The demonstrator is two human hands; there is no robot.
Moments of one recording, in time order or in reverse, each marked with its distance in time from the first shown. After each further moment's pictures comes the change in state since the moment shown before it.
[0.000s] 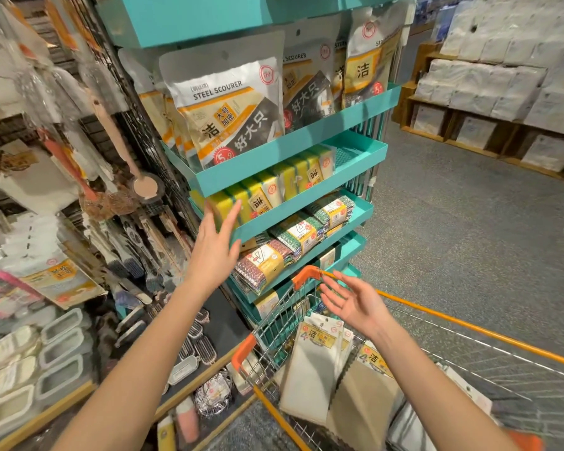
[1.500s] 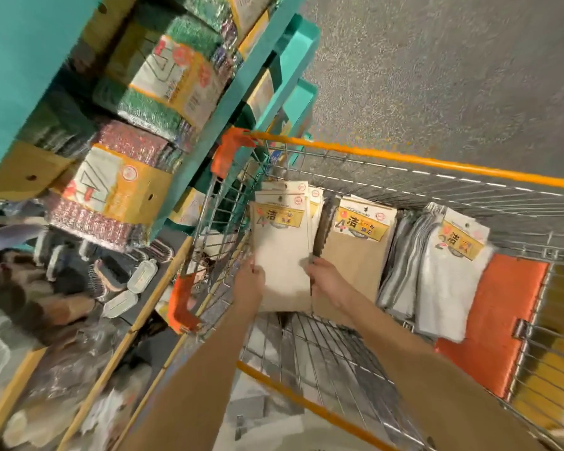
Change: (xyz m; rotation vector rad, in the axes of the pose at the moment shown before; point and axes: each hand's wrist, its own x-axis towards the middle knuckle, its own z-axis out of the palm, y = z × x) left_hand -0.136 -0.020 0.334 -0.257 -0.885 -0.838; right_hand 0.109 0.172 -0.200 -0.438 0.539 0.433
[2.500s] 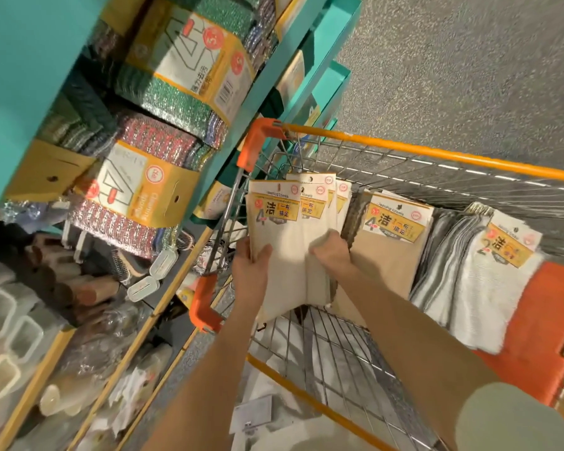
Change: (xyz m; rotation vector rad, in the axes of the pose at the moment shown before) left_hand 0.007 0.005 -0.038 -0.305 0.214 0.125; right_hand 0.059 -0.032 0.037 -0.661 0.314 -0.073
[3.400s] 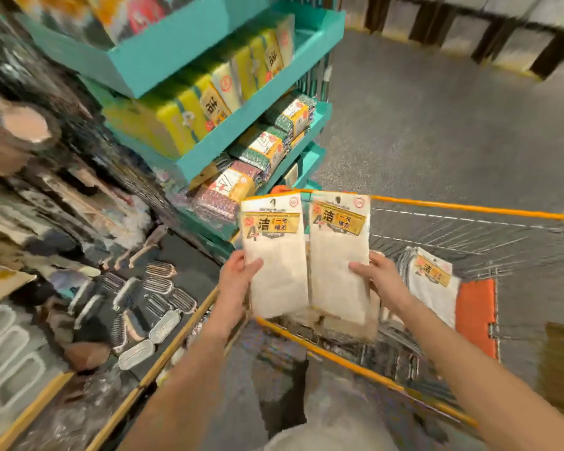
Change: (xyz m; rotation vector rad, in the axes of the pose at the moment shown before) left_hand -0.114 0.020 -0.128 -0.525 -0.259 0.338; right_hand -0.224 0.064 -0.107 0.713 0.088 -0.517
